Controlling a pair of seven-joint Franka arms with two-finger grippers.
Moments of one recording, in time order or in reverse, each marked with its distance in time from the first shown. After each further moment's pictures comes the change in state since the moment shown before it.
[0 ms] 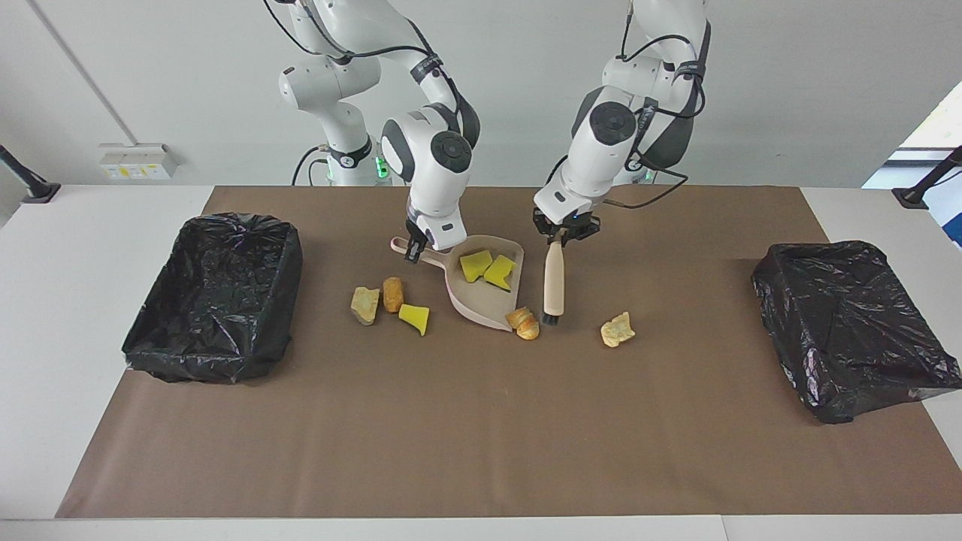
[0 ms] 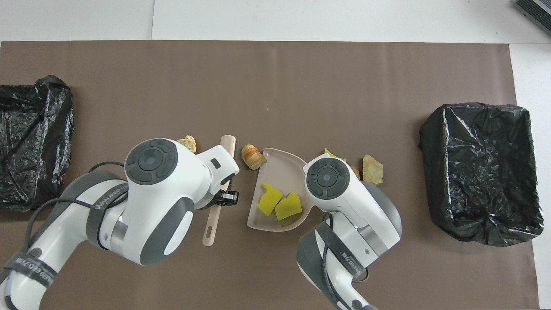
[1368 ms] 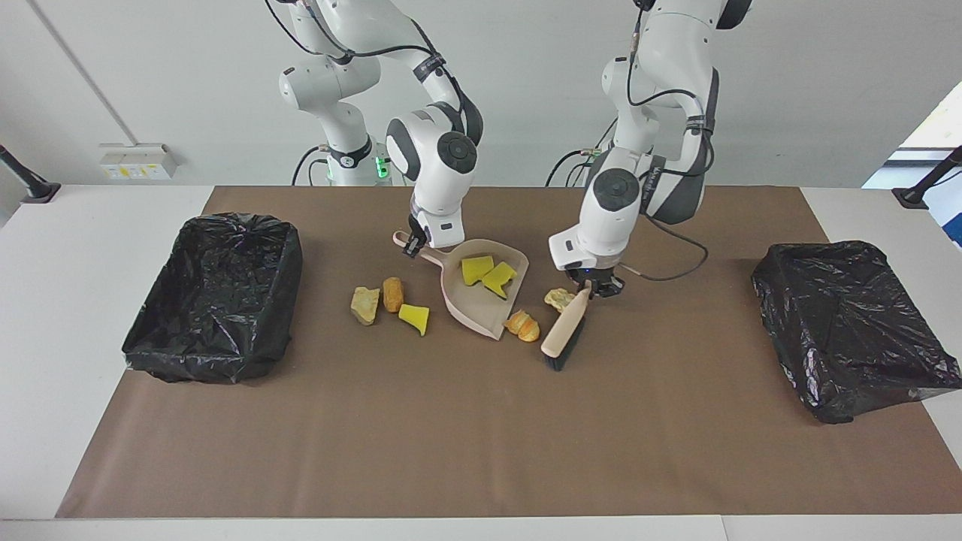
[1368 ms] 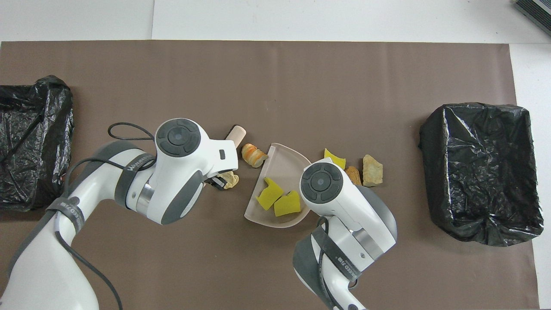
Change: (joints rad) left arm 0.001 0.216 -0.032 0.074 0.229 0.097 0.333; right arm 0.016 -0.002 0.002 -0.008 0.000 -0.018 0.086
